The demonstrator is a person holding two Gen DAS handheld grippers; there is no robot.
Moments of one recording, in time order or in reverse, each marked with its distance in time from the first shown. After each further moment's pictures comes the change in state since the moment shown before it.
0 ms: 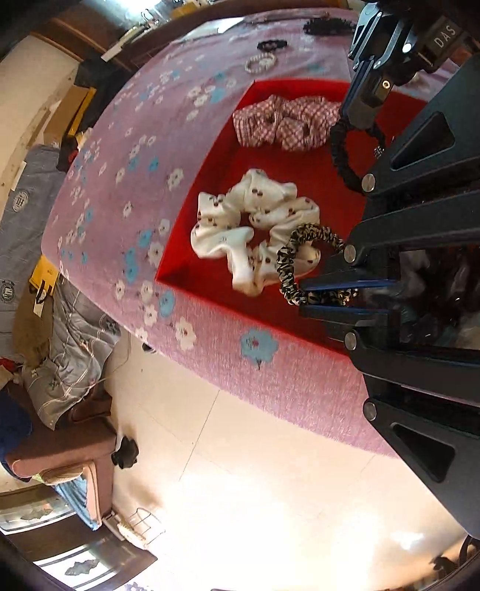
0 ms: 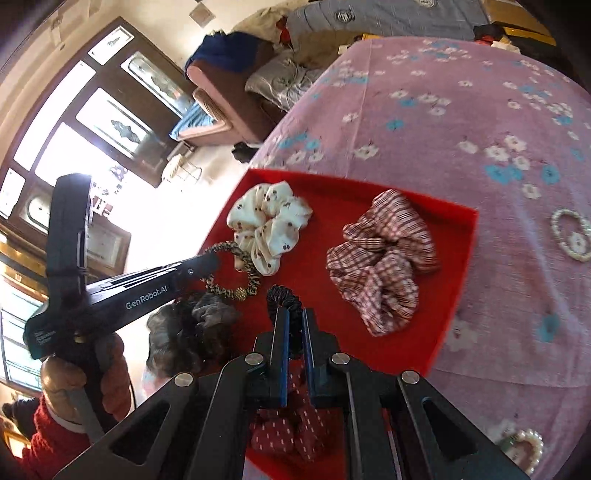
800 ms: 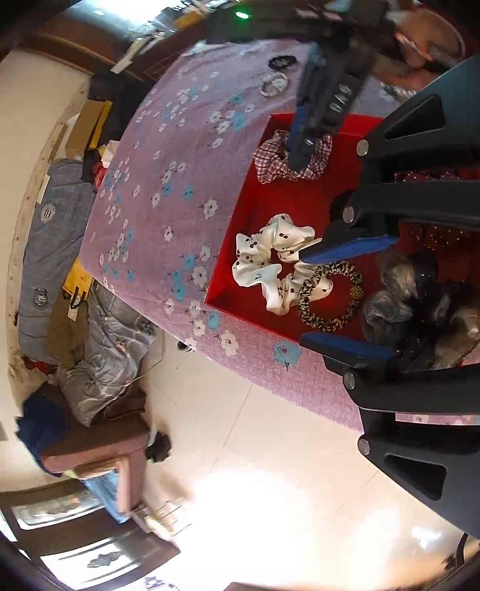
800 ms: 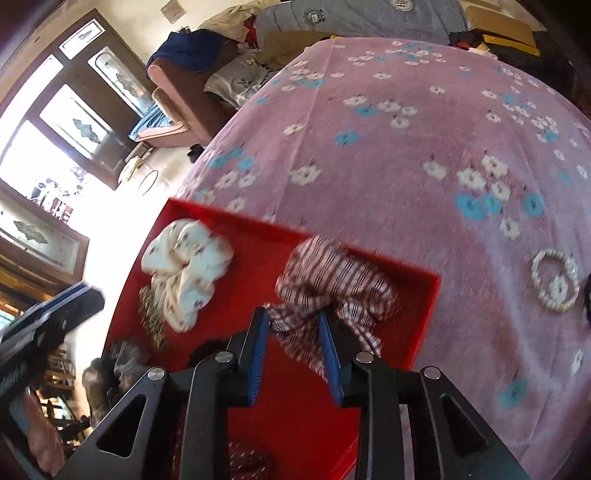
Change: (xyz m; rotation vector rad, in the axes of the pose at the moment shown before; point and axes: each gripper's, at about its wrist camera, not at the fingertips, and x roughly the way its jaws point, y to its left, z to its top) left arm -0.053 -0.029 -0.001 0.048 -0.138 0.042; right arm 0.015 -0.039 0.046 0.027 -0.025 -0.162
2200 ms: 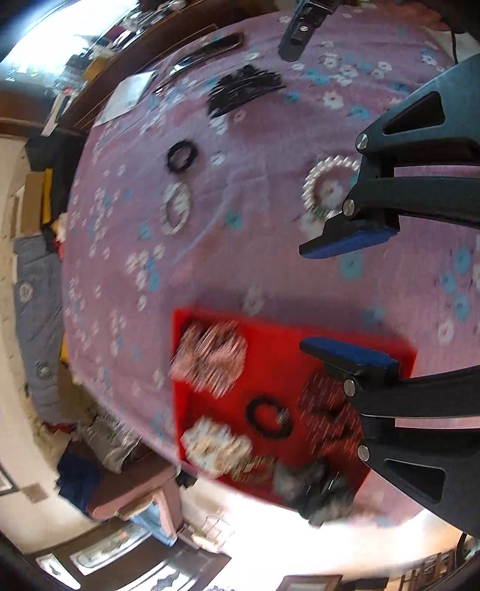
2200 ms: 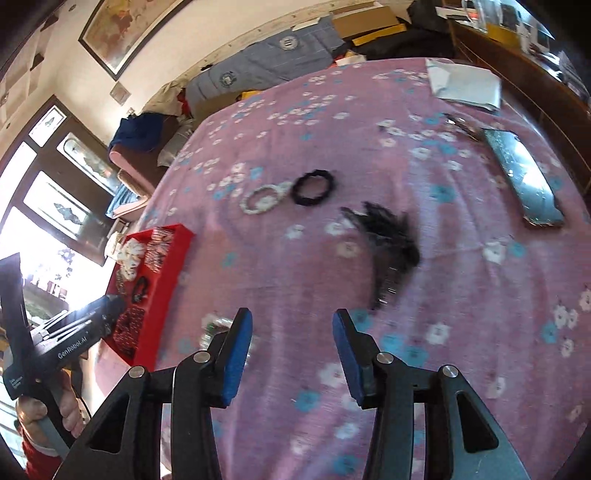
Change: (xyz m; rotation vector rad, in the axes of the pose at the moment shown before) left arm -0.030 -0.216 -0.105 0.207 0.056 -0.026; right arm -0.218 -0.217 -0.175 0.248 -0.182 -0.050
